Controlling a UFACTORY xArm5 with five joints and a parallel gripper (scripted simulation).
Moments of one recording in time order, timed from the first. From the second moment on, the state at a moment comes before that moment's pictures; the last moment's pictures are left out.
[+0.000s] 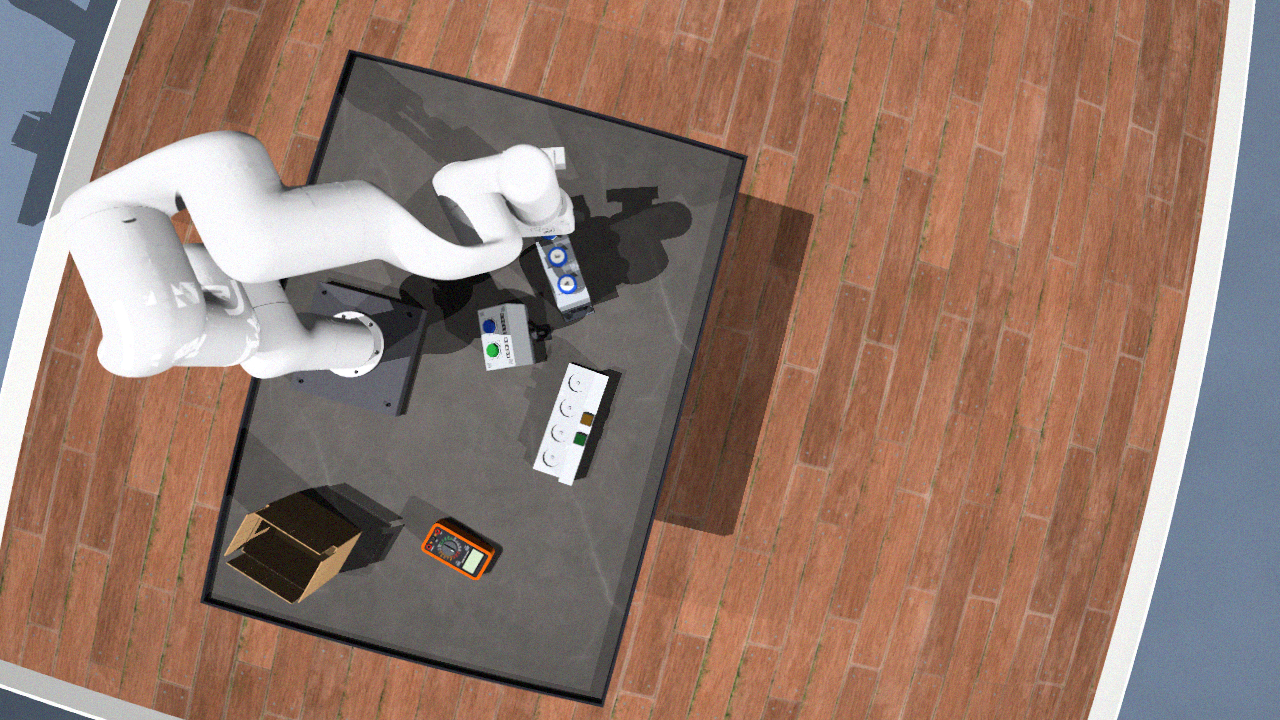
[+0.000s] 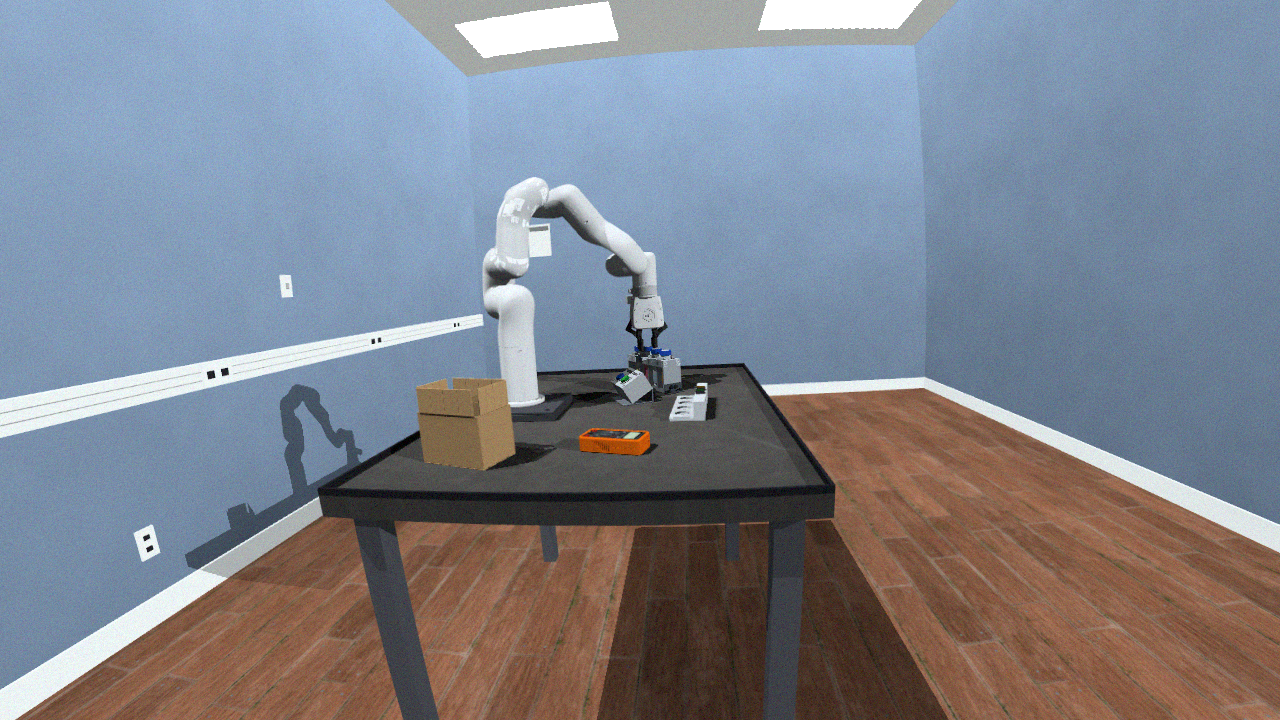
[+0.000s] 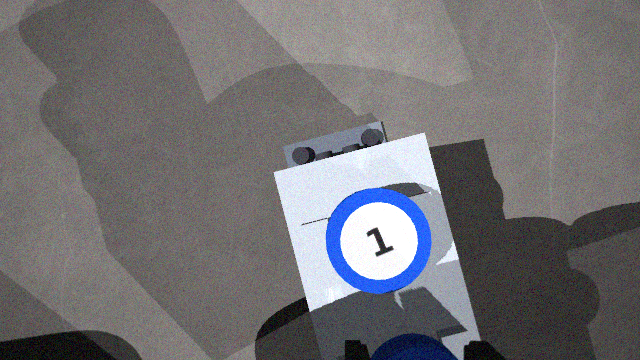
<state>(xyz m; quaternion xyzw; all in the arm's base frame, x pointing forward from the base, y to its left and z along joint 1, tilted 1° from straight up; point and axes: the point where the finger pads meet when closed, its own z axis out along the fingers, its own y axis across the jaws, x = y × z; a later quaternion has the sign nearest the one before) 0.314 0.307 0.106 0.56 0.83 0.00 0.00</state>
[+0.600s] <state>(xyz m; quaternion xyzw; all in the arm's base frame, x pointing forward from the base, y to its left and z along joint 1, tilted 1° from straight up) 0.314 0.307 0.106 0.45 0.89 0.00 0.00</state>
